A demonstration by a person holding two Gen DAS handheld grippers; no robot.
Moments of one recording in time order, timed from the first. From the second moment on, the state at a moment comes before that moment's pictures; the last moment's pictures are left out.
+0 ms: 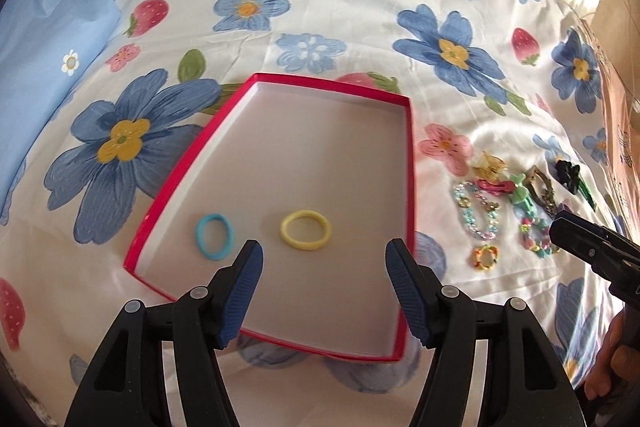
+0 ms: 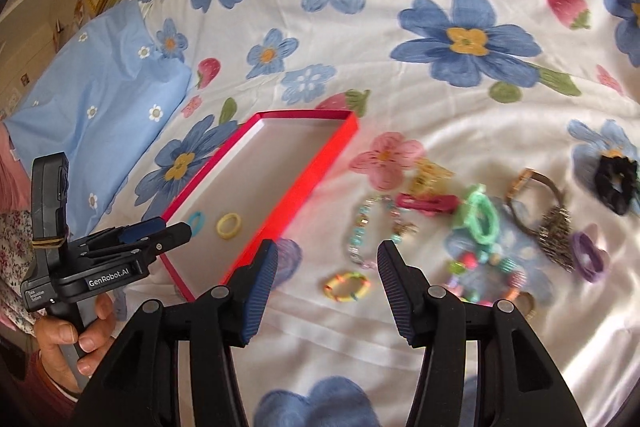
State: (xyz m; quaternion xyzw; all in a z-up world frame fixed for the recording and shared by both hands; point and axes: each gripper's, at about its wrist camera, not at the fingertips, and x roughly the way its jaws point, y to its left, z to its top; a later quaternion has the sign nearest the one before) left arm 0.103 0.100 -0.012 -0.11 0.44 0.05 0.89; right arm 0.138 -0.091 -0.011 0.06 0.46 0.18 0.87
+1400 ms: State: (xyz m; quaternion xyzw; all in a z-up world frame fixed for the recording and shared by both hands) left arm 0.224 -0.012 -0.028 -0.05 0.47 -0.05 0.88; right arm 0.146 -0.244 -0.012 0.07 0.45 0.05 0.89
